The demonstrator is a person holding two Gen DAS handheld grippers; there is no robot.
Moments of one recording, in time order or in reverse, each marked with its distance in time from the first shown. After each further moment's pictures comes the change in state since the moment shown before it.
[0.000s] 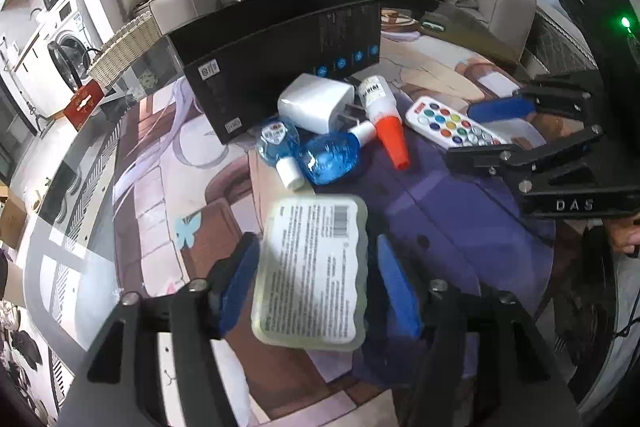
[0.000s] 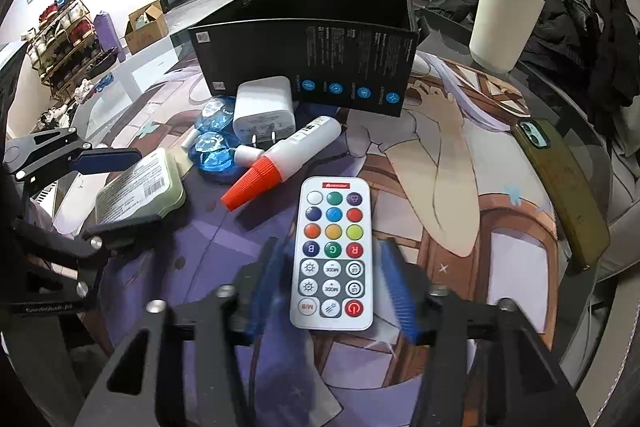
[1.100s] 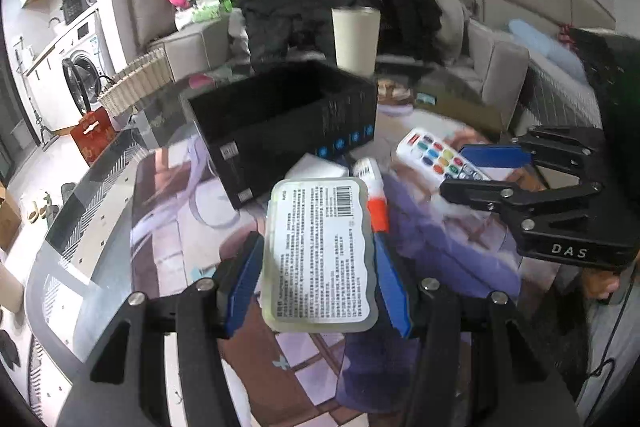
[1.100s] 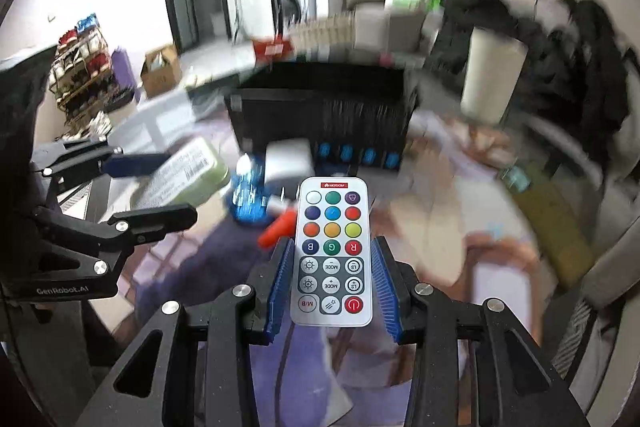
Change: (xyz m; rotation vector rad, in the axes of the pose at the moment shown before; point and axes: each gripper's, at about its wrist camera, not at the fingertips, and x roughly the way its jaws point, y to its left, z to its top) left arm -0.042 0.002 0.021 -0.066 -0.231 -0.006; right arm -0.056 0.009 -0.005 -0.014 -0.258 -0.001
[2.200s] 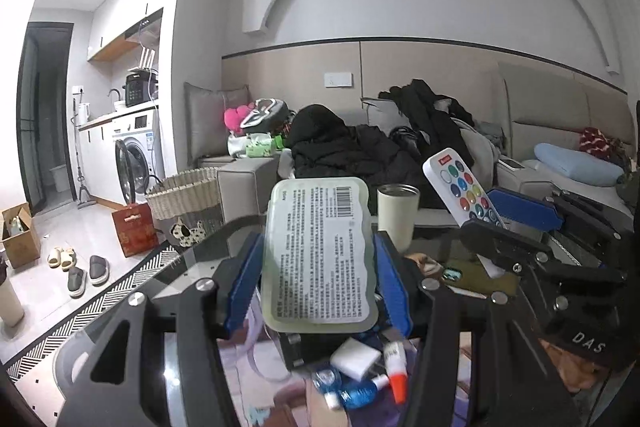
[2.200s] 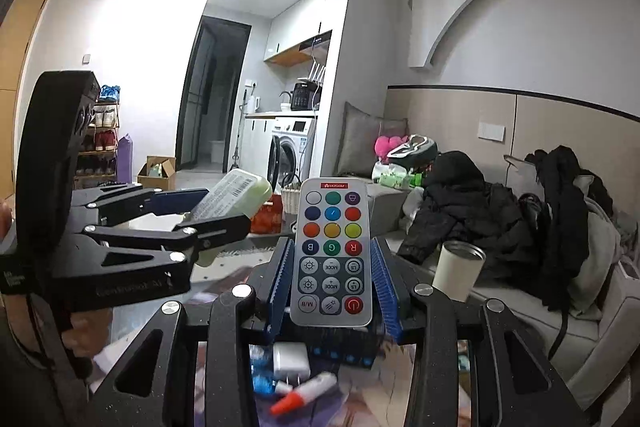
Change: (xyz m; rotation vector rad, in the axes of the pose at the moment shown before) left arm -0.077 0.030 0.058 -0.081 -0.504 0.138; right arm -0.100 0.045 0.060 -0.118 -0.567 -0.085
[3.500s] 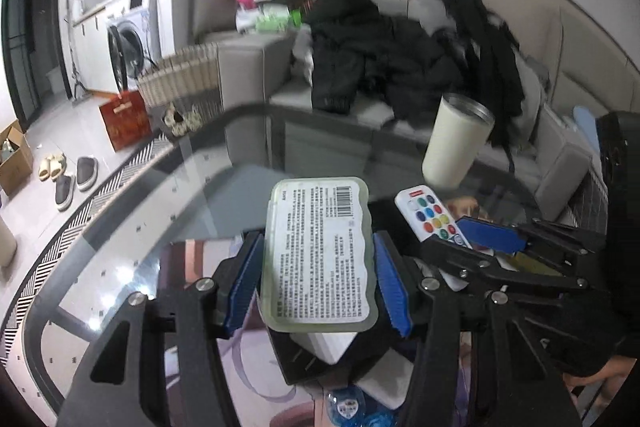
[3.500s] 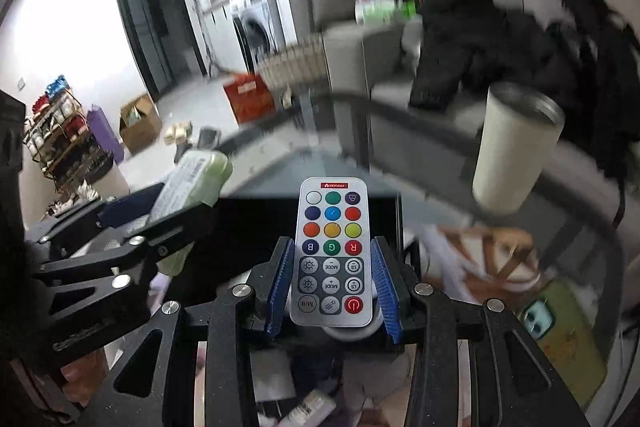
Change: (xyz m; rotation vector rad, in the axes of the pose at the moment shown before) left arm 0.183 0.022 -0.013 -0.130 0.501 0.024; right arm 0.230 -0.076 -0.040 0.314 0.615 0.058
